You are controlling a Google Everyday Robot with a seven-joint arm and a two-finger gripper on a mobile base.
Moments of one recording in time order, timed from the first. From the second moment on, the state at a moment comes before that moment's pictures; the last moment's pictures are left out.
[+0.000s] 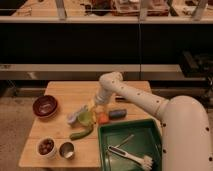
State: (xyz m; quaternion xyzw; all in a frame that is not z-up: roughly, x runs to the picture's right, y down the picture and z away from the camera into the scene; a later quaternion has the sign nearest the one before) arm -0.051 0.123 0.893 -0.09 -0.40 -0.68 0.61
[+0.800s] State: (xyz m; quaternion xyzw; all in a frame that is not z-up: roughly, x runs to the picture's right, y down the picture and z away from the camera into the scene) arm -0.065 0.132 0.895 -0.11 -0.39 -0.70 0.59
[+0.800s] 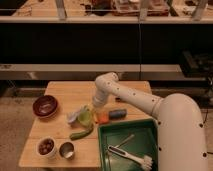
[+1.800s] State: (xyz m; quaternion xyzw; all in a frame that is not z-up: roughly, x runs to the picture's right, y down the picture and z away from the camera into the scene) arm -0.058 0.056 0.830 -0.10 -0.33 -0.74 0.58
